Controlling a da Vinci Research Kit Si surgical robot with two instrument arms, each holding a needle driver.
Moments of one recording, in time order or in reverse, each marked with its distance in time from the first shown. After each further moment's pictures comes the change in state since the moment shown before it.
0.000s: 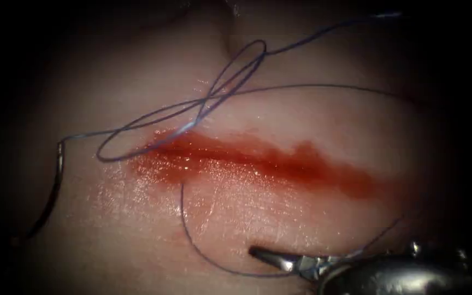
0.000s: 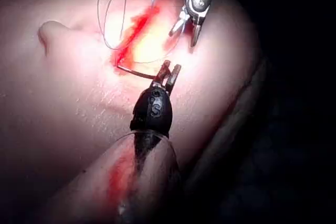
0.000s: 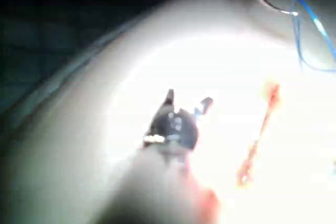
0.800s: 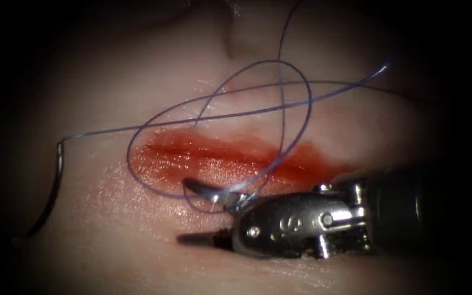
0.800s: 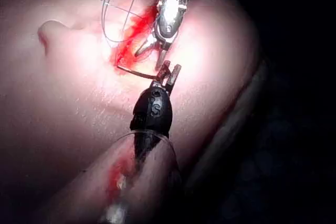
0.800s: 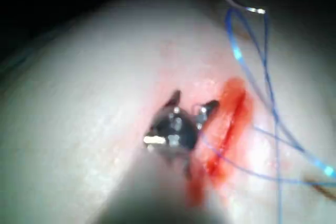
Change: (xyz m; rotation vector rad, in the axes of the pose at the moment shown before) right arm -0.001 0.003 0.008 -0.117 0.045 -0.050; left arm 0.000 0.000 0.000 -0.001 0.000 0.001
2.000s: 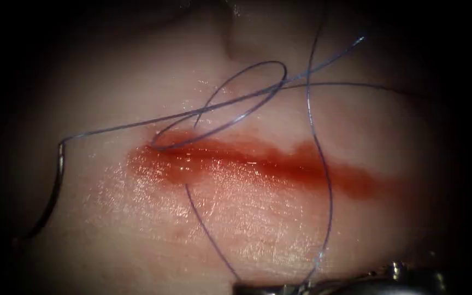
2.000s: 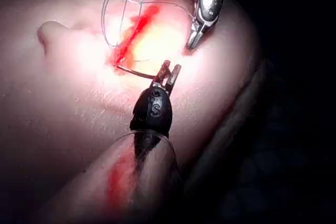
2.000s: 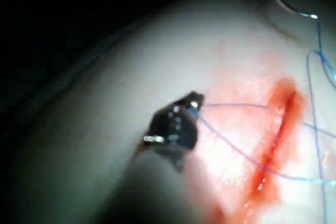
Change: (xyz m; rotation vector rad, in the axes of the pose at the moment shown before) right arm 0.002 -0.007 -0.011 0.120 -0.054 -0.033; left arm 0.000 0.000 0.000 0.002 0.000 0.001
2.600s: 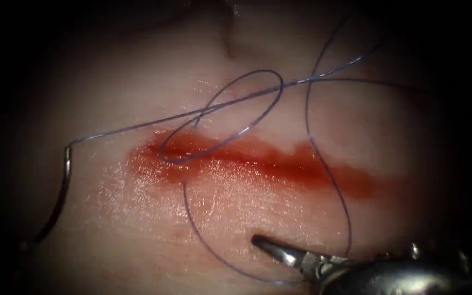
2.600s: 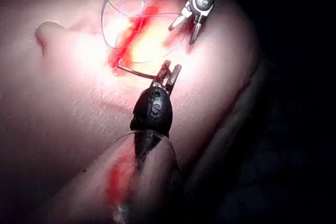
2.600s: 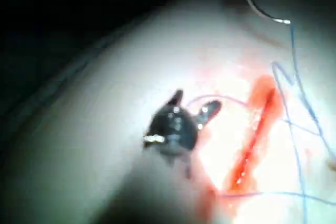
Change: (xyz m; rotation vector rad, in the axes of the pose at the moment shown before) right arm 0.001 0.006 0.001 -0.109 -0.005 0.087; left arm 0.000 0.000 0.000 -0.001 -0.001 0.002
